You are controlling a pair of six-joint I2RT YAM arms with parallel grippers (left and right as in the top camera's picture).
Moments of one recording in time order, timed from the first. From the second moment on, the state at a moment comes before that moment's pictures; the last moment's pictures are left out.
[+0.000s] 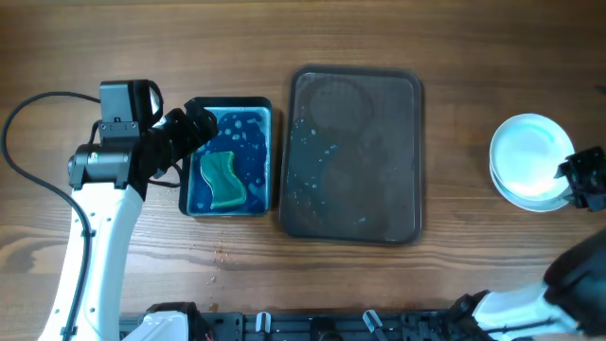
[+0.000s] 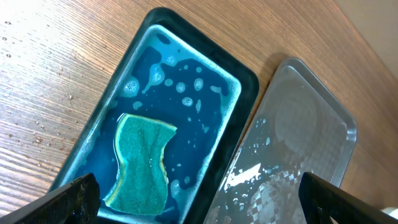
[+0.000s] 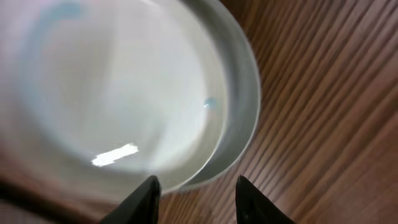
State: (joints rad) left arm 0.02 1.29 1.13 -0.83 0.18 -0.60; right arm -0.74 1.68 1.33 -1.08 -0.13 0.47
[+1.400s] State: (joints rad) left arm 0.02 1.29 1.13 -0.83 0.18 -0.60; right arm 0.14 0.72 1.25 -0.82 -0.58 -0.13
